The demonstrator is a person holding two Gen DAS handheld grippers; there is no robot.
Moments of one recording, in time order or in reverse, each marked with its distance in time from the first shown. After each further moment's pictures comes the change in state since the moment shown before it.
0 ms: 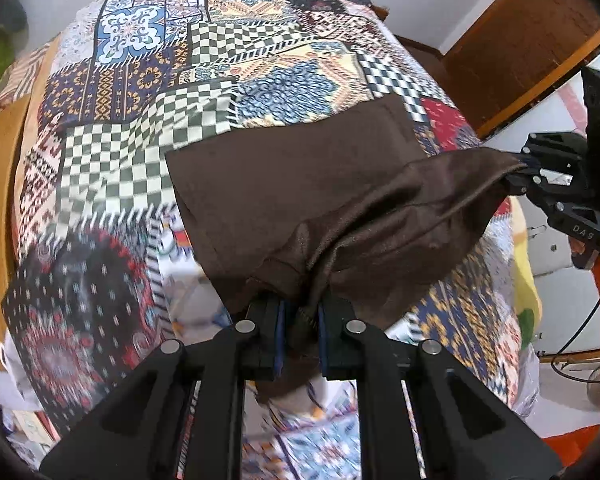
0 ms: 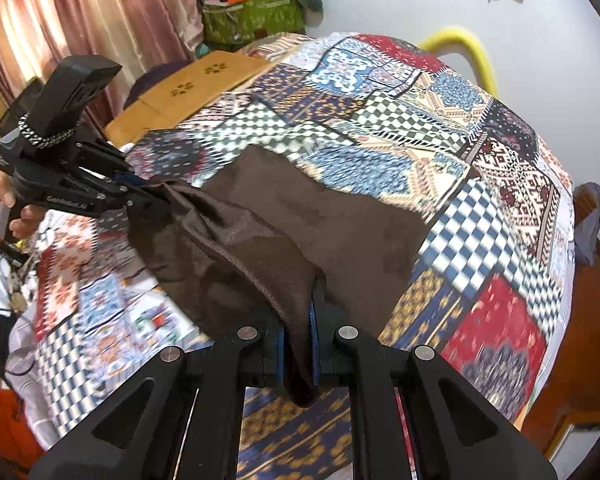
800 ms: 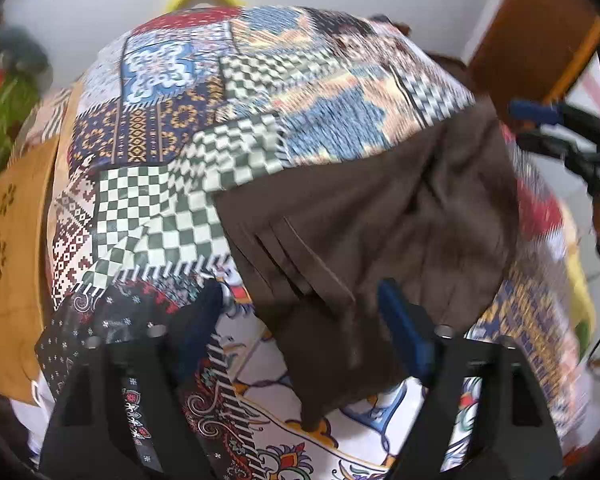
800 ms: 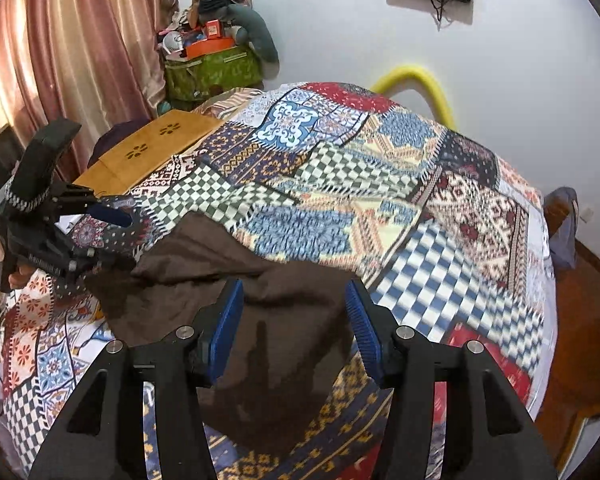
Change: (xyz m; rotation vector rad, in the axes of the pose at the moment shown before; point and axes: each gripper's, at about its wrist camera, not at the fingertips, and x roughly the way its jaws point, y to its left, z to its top) left arm 0.019 0.013 0.004 0.092 -0.120 0.187; right arm 0.005 -0.037 0.007 0.098 -0.218 -0.105
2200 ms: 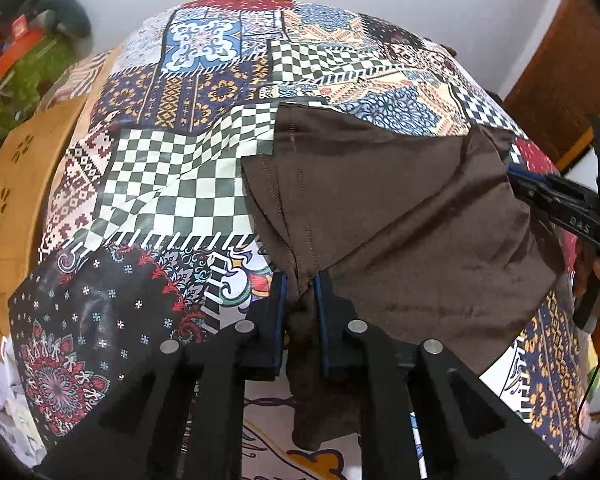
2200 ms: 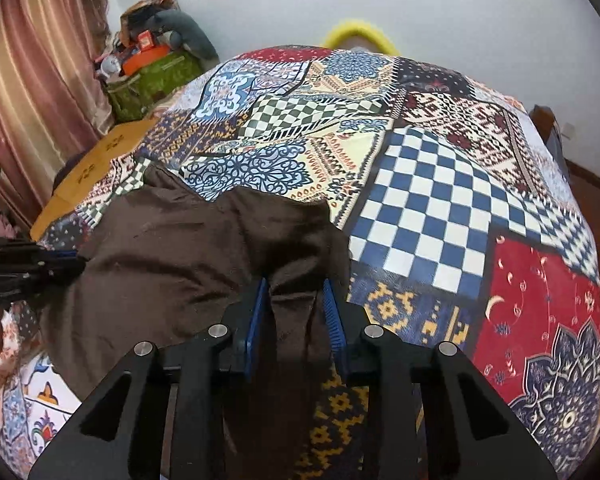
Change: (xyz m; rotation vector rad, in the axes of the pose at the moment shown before) left arm 0.031 0.027 -0.018 -0.205 -0.070 0.044; right arm 0.072 -0.037 -0.048 0.259 0.011 -0.054
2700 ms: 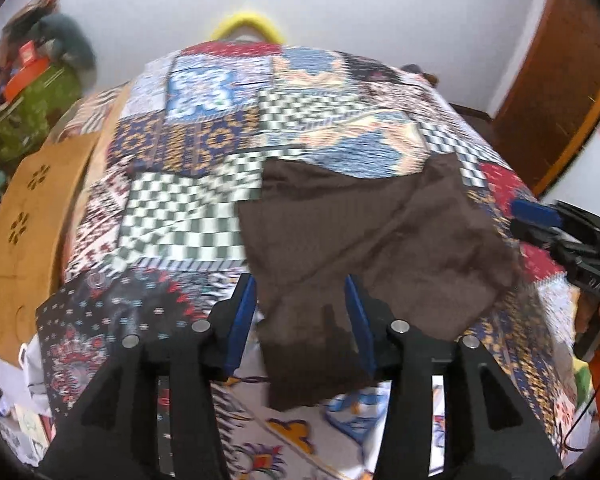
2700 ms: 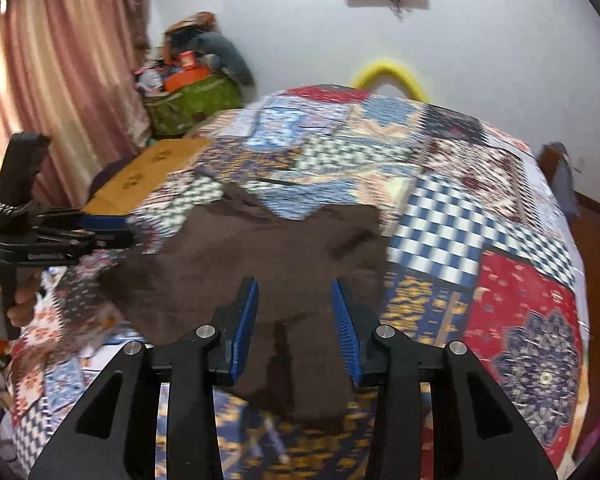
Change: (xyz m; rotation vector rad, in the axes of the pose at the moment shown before) left arm -0.057 -0.029 -0.002 0.059 -0.113 -0.012; right arm -0.069 0.051 -0.015 -0.102 -0.102 0.083
